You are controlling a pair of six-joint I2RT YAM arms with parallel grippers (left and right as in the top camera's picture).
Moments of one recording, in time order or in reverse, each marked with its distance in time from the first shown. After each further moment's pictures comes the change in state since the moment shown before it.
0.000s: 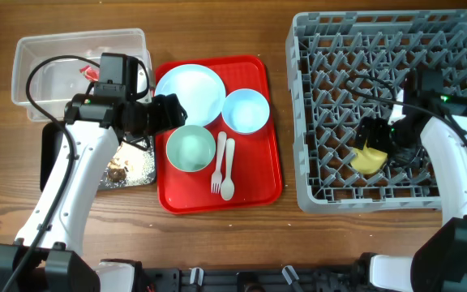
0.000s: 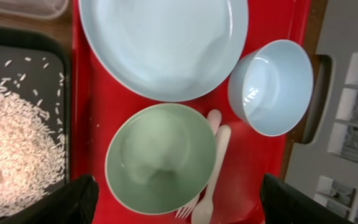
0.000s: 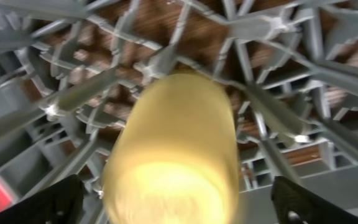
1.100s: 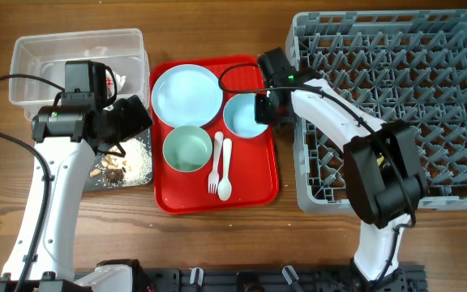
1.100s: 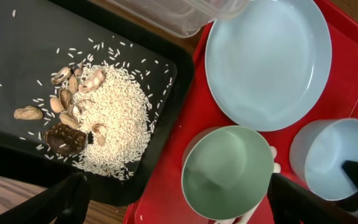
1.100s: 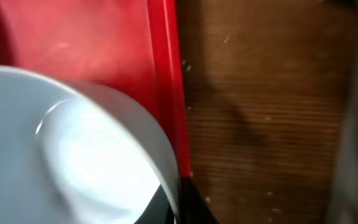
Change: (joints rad) left arm 0.128 -0.100 0.000 -0.114 -0.218 -0.136; right arm 0.611 0.509 0.293 0.393 0.029 0.281
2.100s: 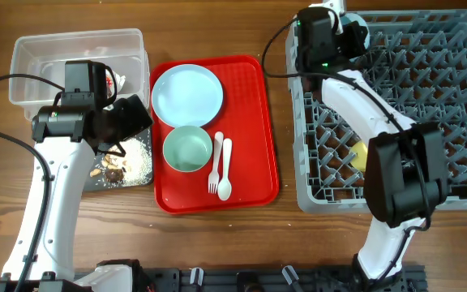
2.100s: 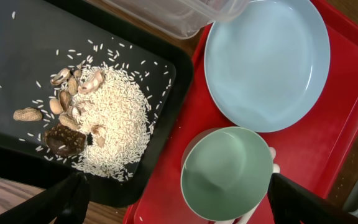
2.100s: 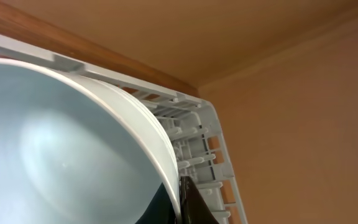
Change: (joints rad) left arm 0.000 0.000 0.000 0.004 0.000 0.000; right arm -0.151 -0.032 -0.003 0.676 1.099 -0.916
